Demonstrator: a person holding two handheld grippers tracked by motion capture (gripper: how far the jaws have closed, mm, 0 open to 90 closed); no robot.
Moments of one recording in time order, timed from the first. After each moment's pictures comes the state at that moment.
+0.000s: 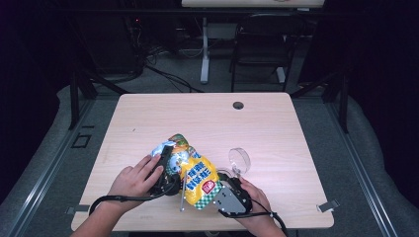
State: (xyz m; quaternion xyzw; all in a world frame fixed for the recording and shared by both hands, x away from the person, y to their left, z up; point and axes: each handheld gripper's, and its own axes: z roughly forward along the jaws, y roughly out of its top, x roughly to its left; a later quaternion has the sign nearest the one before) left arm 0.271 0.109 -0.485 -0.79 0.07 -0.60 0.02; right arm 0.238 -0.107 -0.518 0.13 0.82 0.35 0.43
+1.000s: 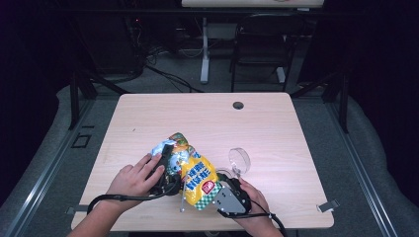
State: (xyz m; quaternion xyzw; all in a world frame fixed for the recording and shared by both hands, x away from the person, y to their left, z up) left arm 0.269 0.108 -0.480 -0.79 0.09 -0.61 0.04; right arm 0.238 -0.105 -0.522 0.15 0.82 0.36 0.43
